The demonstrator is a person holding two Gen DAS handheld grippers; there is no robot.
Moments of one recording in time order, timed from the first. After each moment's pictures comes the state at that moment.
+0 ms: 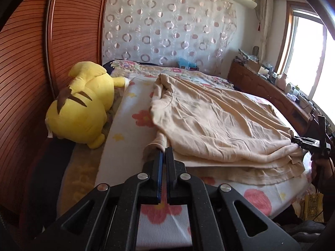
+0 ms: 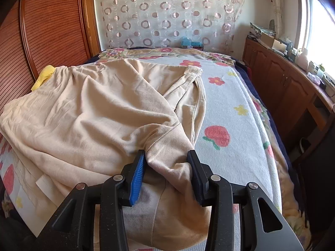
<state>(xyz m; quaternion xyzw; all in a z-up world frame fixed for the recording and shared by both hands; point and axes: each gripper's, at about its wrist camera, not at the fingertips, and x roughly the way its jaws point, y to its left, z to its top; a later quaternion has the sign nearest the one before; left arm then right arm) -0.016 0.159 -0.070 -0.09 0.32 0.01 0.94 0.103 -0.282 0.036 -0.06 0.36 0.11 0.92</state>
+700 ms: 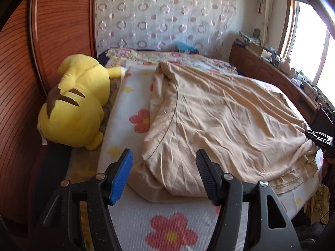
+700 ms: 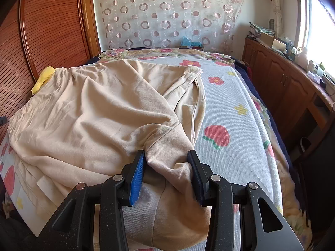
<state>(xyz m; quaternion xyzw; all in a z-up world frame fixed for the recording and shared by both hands) 0.058 0.170 -0.087 -0.06 0.39 0.00 0.92 0.101 -0.286 0.037 -0.06 0.36 0.11 0.92</state>
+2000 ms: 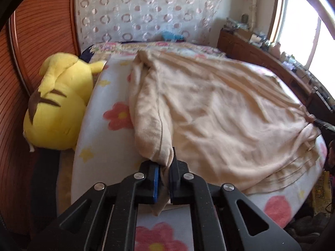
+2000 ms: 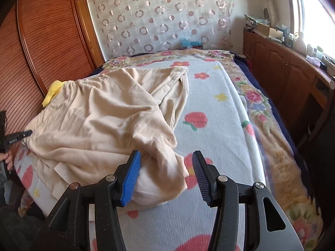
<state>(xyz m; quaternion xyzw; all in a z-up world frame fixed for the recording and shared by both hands) 0.069 0.139 -0.092 -0.03 0.40 -0.05 0.92 0.060 -0.322 0.049 0.00 0.36 0.13 0.92</state>
